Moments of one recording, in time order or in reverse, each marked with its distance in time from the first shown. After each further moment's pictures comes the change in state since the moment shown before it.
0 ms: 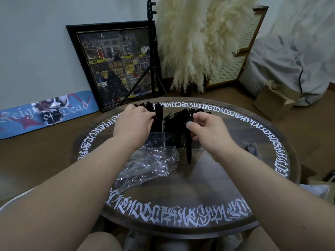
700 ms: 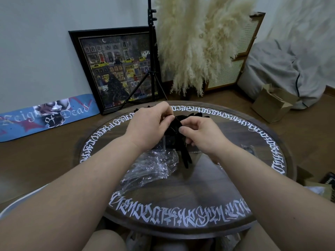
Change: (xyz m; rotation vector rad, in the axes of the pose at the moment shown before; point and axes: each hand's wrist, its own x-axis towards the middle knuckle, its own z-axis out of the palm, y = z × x) left_hand -0.006 0.028 -0.030 -0.571 0.187 0.143; right_hand 0.001 -0.014 0.002 -0.171 -0.146 -0.017
